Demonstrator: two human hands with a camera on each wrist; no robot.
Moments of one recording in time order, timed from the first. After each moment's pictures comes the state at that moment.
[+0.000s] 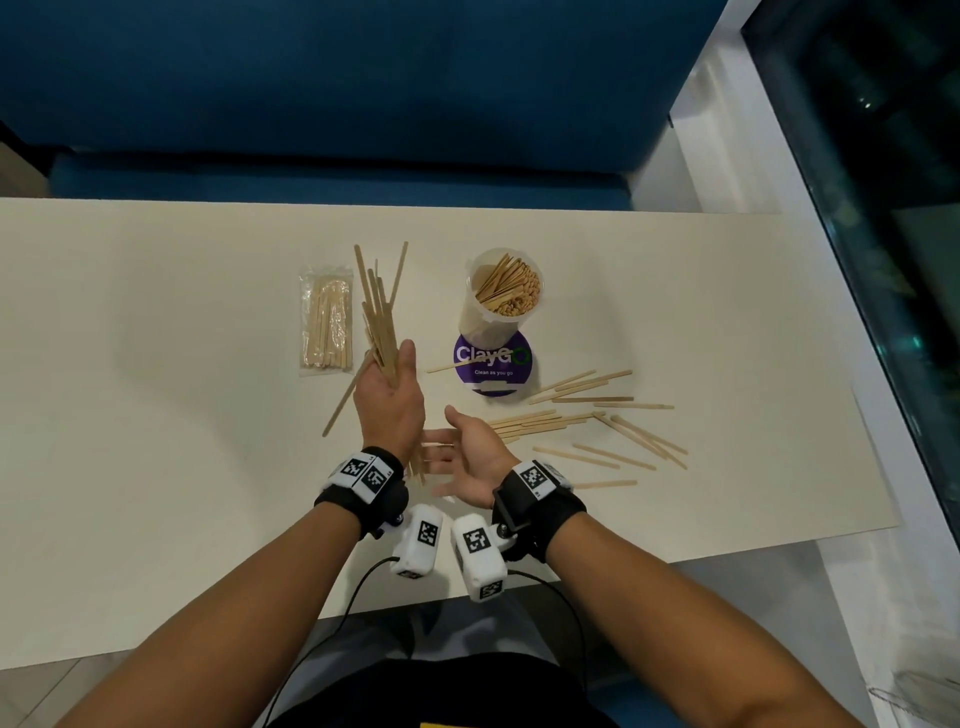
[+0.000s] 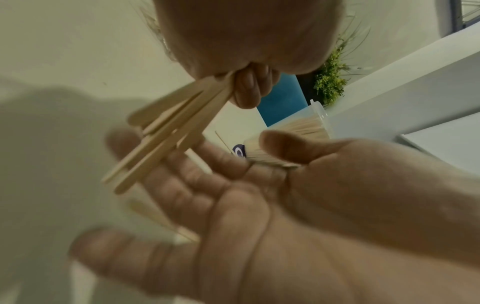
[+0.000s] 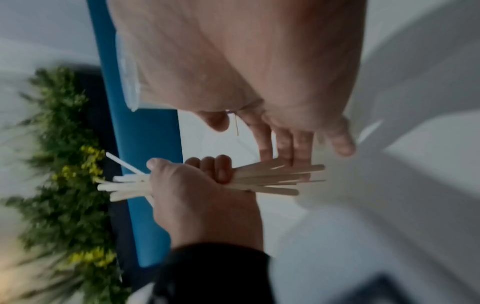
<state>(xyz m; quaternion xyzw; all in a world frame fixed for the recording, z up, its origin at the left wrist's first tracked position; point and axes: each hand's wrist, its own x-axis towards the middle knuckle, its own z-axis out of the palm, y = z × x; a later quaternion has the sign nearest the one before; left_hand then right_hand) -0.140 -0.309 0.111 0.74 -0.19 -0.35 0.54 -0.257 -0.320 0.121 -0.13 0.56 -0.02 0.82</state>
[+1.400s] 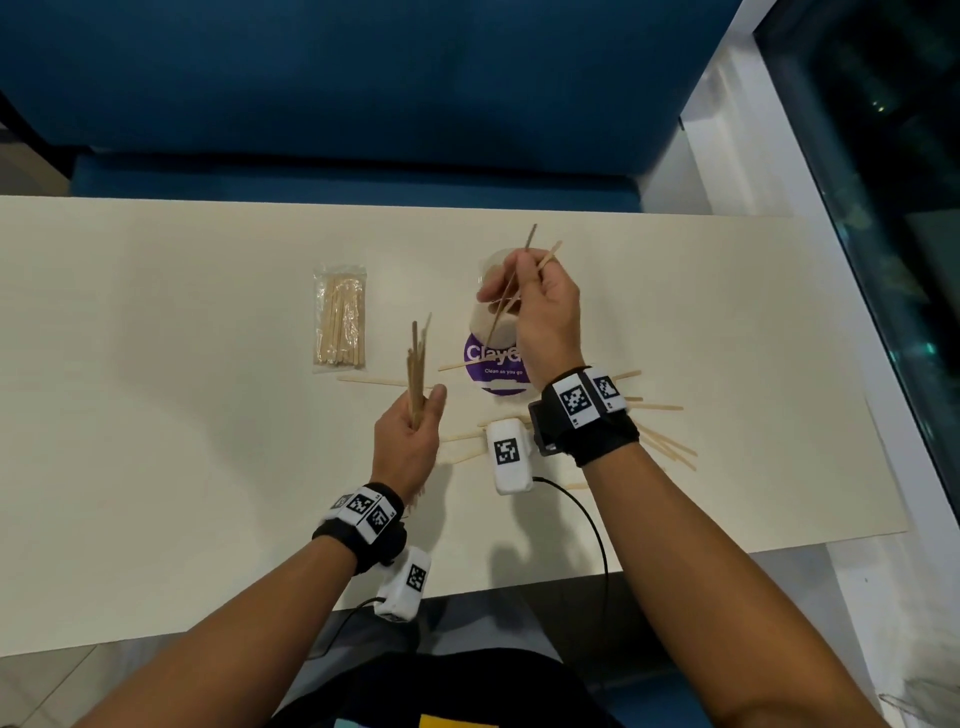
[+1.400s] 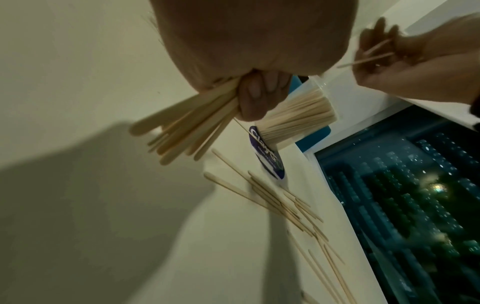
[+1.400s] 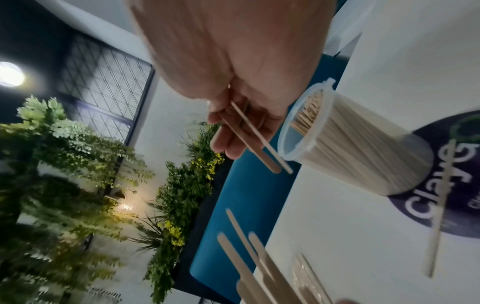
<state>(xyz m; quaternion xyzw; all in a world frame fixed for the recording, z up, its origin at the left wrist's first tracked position) -0.149 -0.261 0.105 0.72 -0.28 -0.43 0.47 -0.248 -0.413 0.224 -0.50 0.51 -0.40 0.57</state>
